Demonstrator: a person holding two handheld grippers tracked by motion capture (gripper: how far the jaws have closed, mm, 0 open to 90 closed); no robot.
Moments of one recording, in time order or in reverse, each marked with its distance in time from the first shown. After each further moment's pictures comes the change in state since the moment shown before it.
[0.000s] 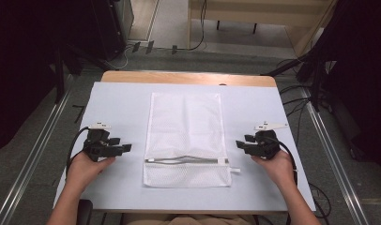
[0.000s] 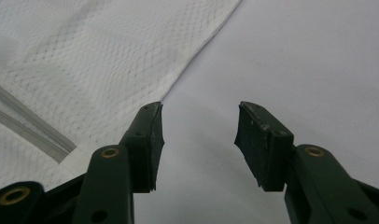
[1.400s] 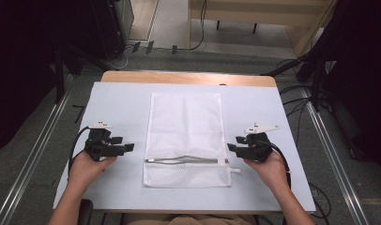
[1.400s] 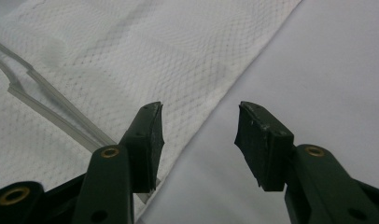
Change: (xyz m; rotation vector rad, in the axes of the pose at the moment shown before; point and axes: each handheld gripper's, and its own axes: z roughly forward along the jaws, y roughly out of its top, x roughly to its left) left arm -0.005 0.003 -0.001 -0.022 -0.037 0.005; right arm 0.034 0.010 -0.002 -0.005 0.033 -0.070
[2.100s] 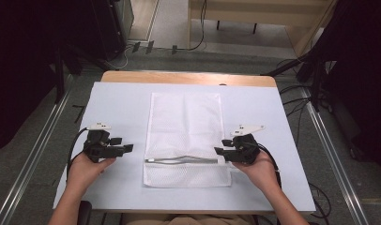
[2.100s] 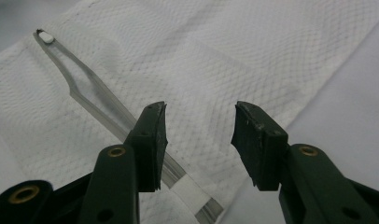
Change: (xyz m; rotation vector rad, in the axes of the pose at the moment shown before) left arm -0.003 -0.005 -0.006 -0.022 0.001 -0.002; right arm 0.032 0.013 0.013 0.022 0.106 -0.064
